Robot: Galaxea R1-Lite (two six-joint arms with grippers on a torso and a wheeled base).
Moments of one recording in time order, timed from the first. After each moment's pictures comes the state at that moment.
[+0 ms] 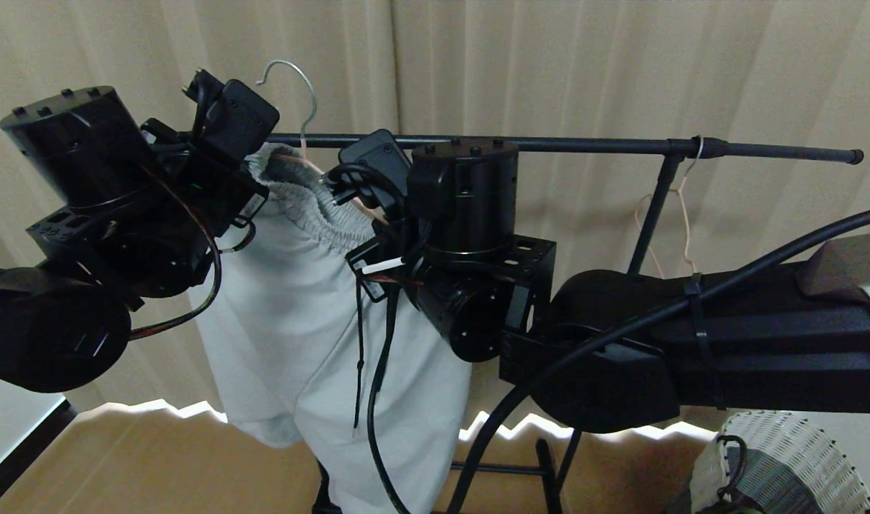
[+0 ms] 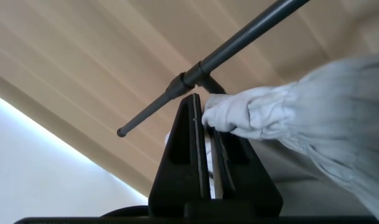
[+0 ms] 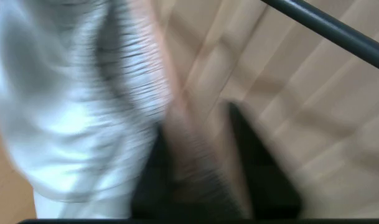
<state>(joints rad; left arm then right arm) -0.36 1.70 -0.97 -0.95 0.54 0.93 0.96 2.10 -1.59 -0.42 -0.53 -0.26</state>
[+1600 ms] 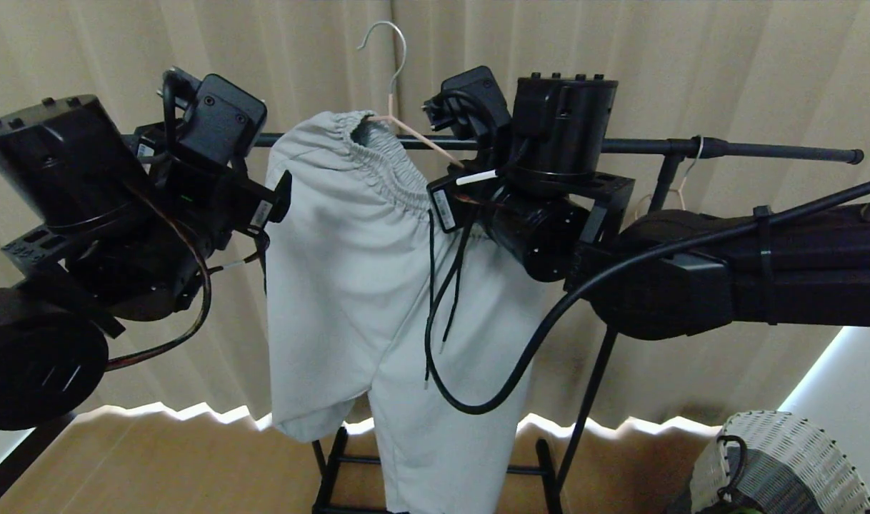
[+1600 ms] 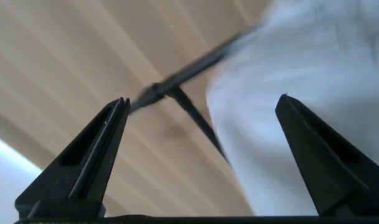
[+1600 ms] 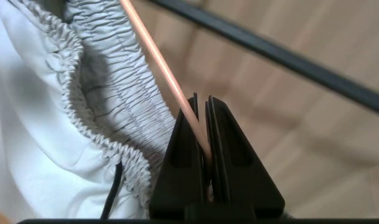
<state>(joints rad) -0.41 1.64 -0.89 -0.95 0.46 0.76 0.80 2.04 -1.60 -0.43 -0.53 -0.26</state>
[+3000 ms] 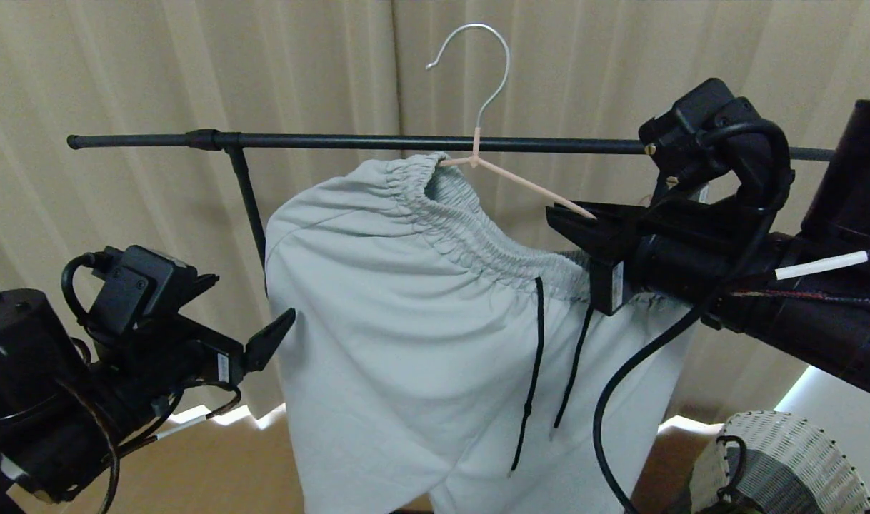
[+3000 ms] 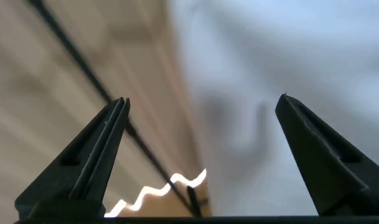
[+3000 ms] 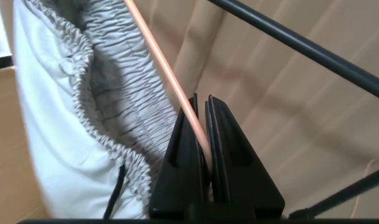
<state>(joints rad) -0.28 1.54 -0.31 -1.17 0.01 0.32 0.73 1.51 -0.92 -0.54 -0.18 -0.27</state>
